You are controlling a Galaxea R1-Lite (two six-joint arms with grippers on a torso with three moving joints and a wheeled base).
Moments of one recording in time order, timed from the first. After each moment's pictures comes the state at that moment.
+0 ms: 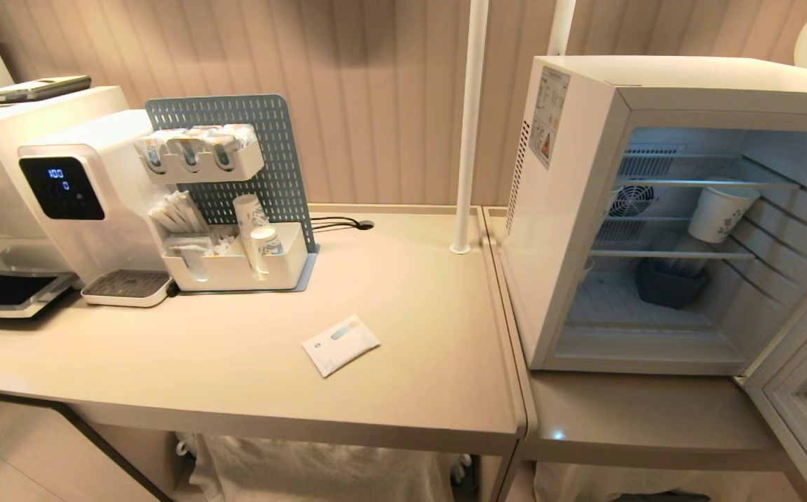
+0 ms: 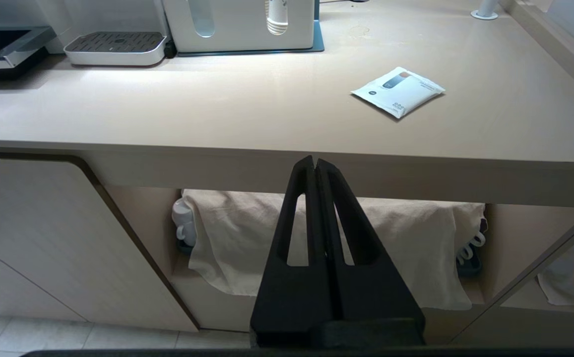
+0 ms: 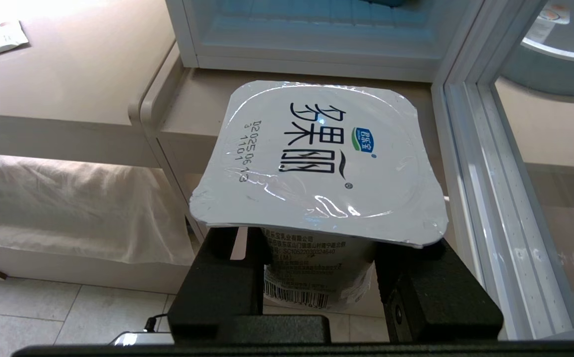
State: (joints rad) left arm 0.00 0.00 -0.01 0.02 0.00 0.01; right arm -0.01 0.00 -0.11 0.29 0.01 -0.06
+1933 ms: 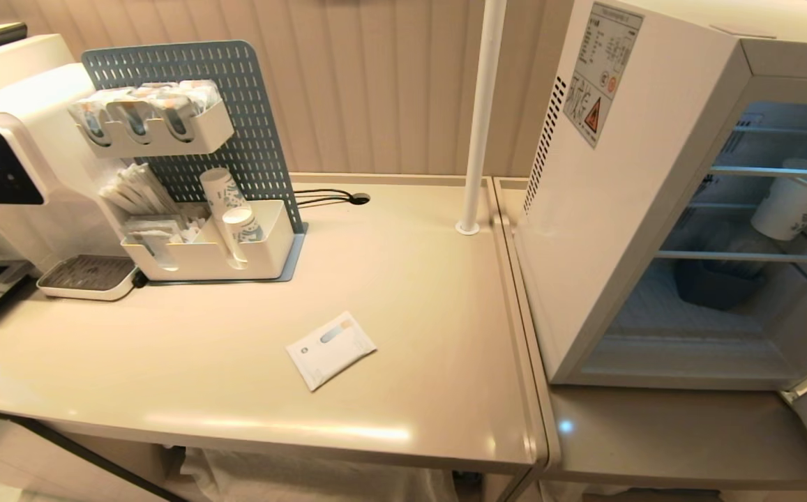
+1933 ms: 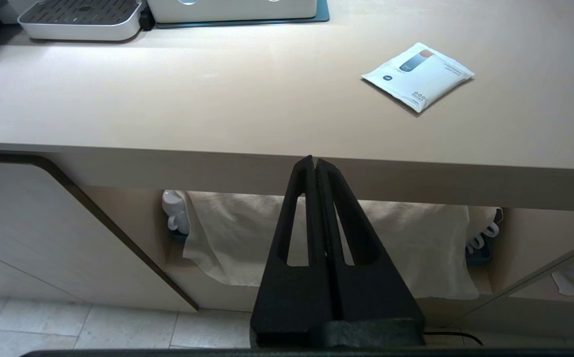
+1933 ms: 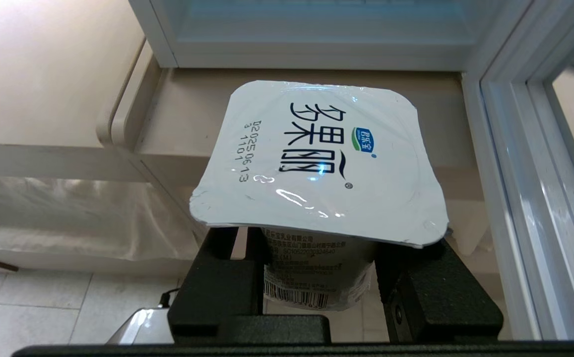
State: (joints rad) left arm 0.00 0.00 -0.01 0.02 0.00 0.02; right arm -0.01 0.01 -0.12 0.30 -0.01 -0.01
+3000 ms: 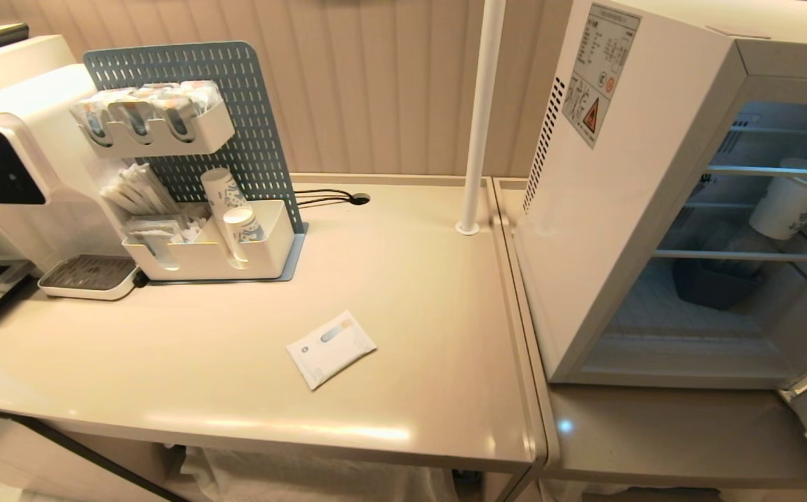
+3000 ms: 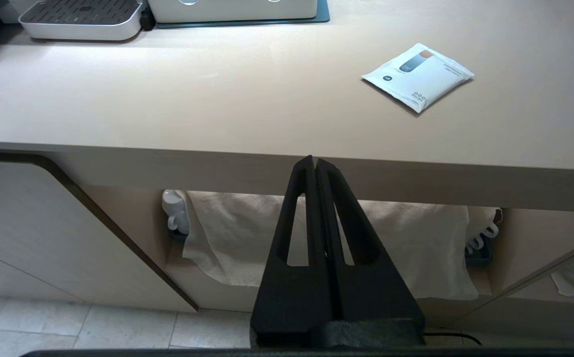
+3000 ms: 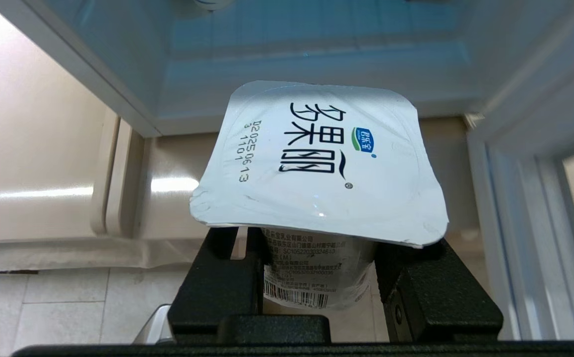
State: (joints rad) left arm 0.00 0.00 -0.01 0.02 0.00 0.01; right arm 0.01 0.83 -0.27 -0.22 -0.07 0.07
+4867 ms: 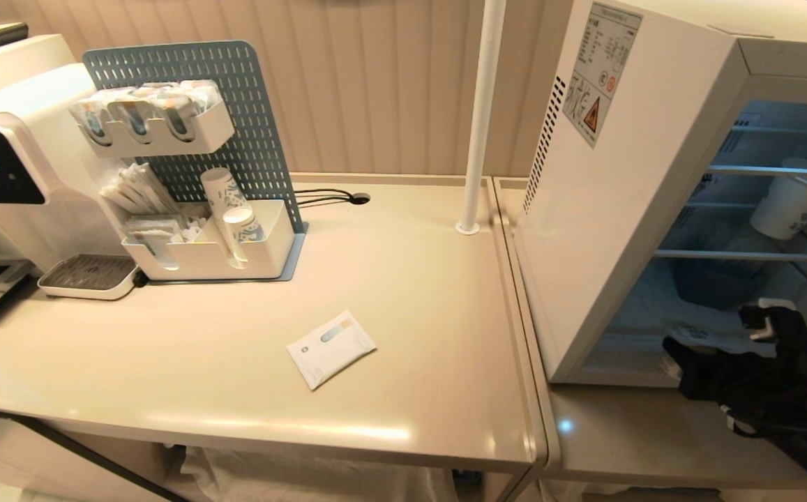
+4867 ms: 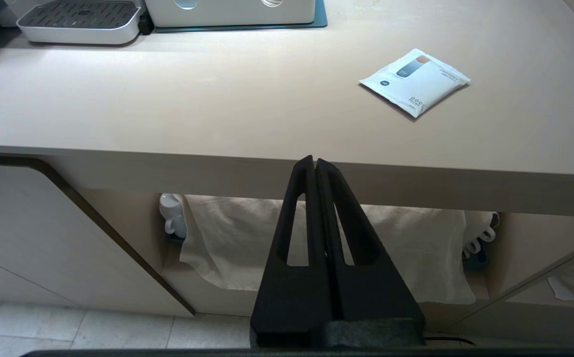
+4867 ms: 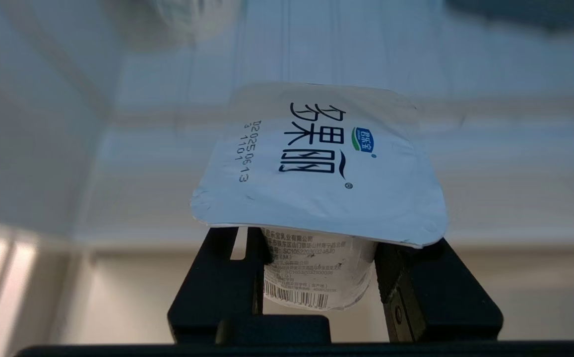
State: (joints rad) left arm 0.00 0.00 0.00 0.00 0.00 0.00; right arm 0.02 1.89 -0.12 -1.52 -0.04 0.05
